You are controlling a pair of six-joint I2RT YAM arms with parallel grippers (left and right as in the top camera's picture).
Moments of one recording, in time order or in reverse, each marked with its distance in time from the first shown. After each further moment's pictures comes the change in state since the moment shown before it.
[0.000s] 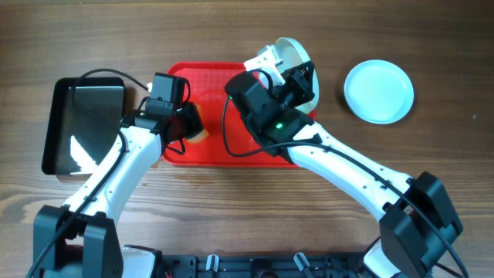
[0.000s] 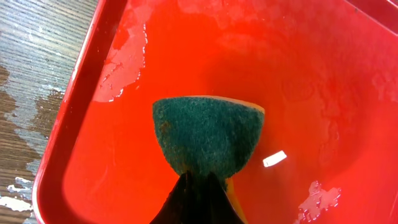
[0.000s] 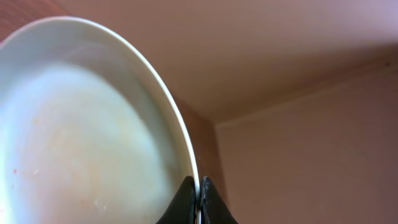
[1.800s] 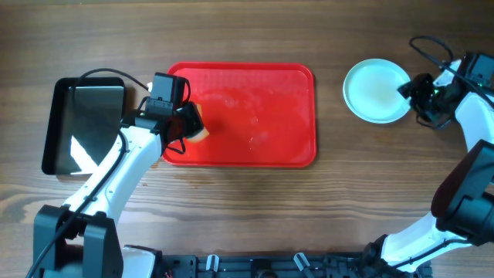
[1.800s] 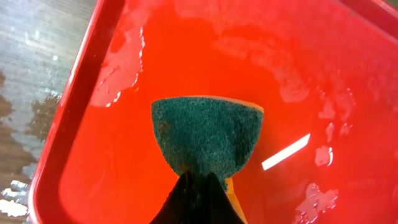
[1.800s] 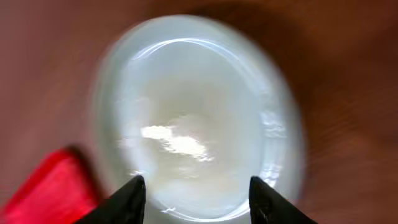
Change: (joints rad) left arm 0.000 0.000 -0.002 0.024 0.004 0.000; right arm -1.204 0.124 0.003 -0.241 -1.736 0.652
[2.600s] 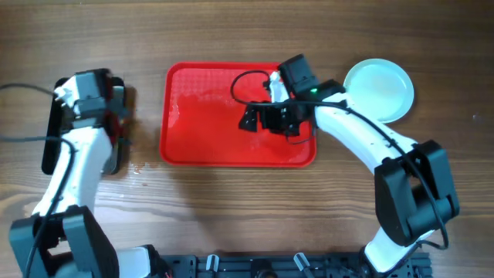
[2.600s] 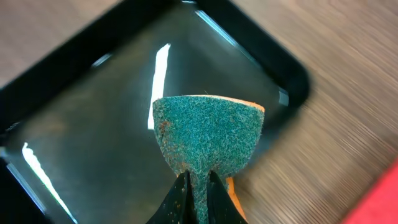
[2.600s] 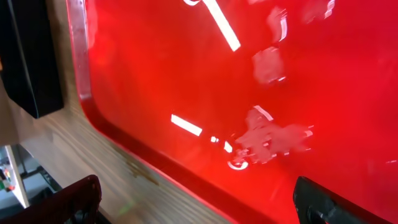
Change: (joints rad) left arm 0.415 0.000 -0.002 0.100 -0.382 0.025; right arm 0.900 0.000 0.002 -0.086 -0.073 0.105
